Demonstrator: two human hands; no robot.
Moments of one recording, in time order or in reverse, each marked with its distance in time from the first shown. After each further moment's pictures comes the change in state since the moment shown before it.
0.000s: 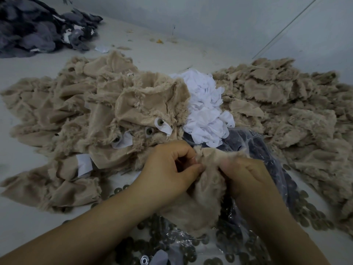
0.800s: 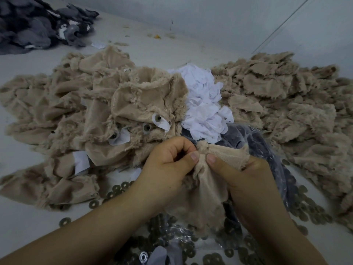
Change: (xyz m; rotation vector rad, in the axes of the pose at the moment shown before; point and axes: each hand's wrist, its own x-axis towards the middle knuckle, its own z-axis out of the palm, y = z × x) left_hand -0.006 0.004 0.009 -0.450 -0.003 -0.236; right_hand -0.003 0.009 0.007 0.182 0.128 0.094
